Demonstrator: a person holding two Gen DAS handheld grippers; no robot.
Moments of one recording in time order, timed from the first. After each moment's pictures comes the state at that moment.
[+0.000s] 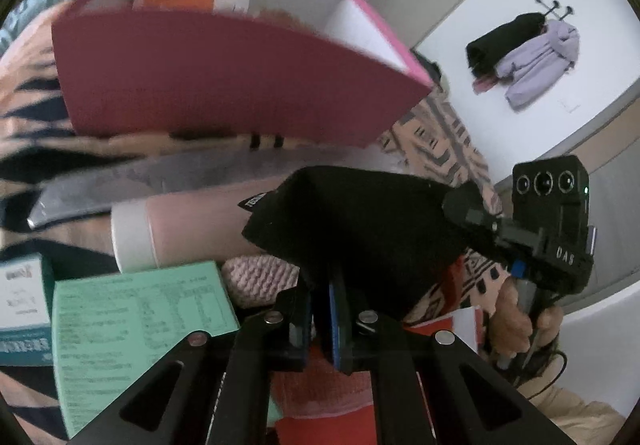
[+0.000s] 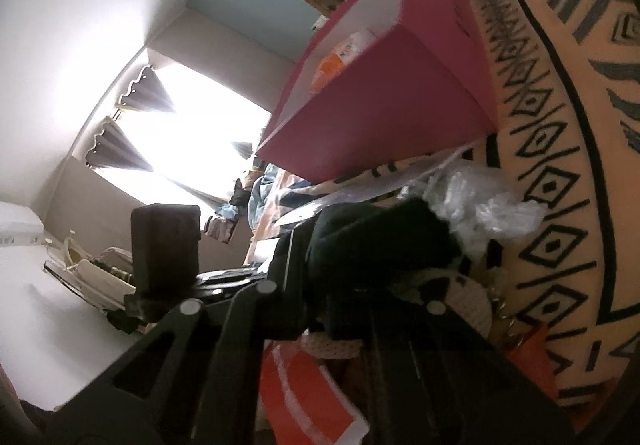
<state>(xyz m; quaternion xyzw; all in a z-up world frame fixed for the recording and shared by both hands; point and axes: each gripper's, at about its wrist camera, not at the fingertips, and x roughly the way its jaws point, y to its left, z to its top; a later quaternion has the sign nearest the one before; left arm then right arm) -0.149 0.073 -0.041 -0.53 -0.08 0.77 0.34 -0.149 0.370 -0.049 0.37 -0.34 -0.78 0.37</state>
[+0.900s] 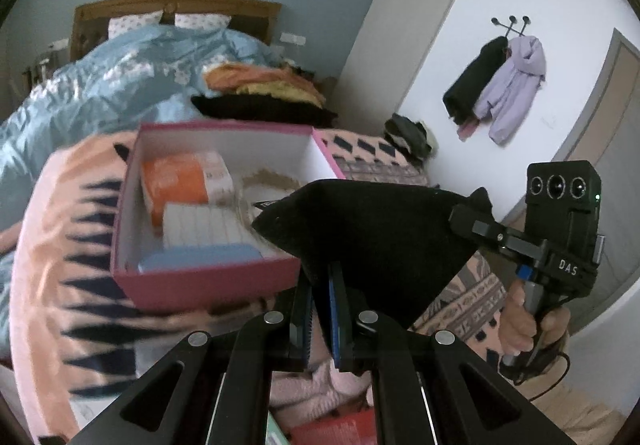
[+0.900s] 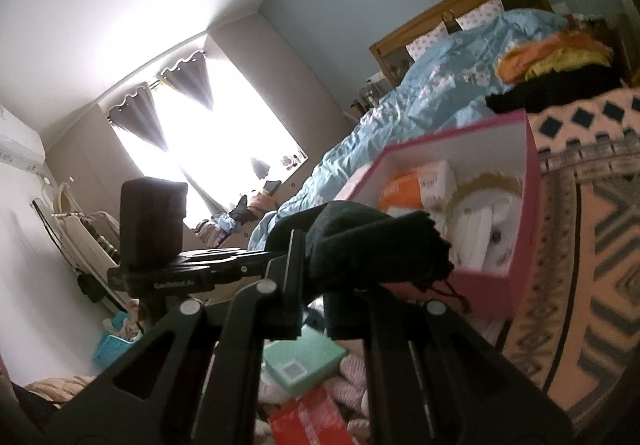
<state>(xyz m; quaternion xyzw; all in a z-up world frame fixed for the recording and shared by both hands) -0.182 0.068 0.097 -0.39 -0.04 0.85 0.34 -0.179 0.348 0.097 0.25 -0.23 -0.85 0.41</state>
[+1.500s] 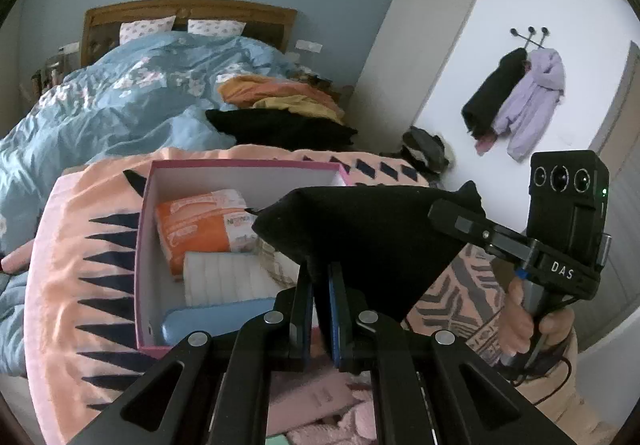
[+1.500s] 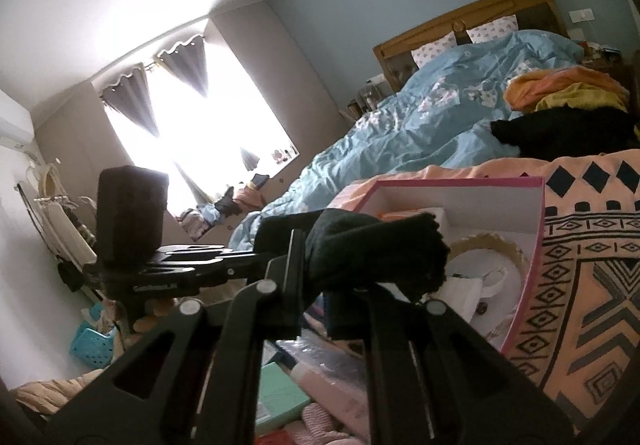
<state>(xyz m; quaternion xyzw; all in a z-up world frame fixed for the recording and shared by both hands) -0.247 0.073 0.106 -0.40 -0.04 0.86 0.31 -0.255 0.326 0.113 0.27 -0.18 -0.86 0.40</state>
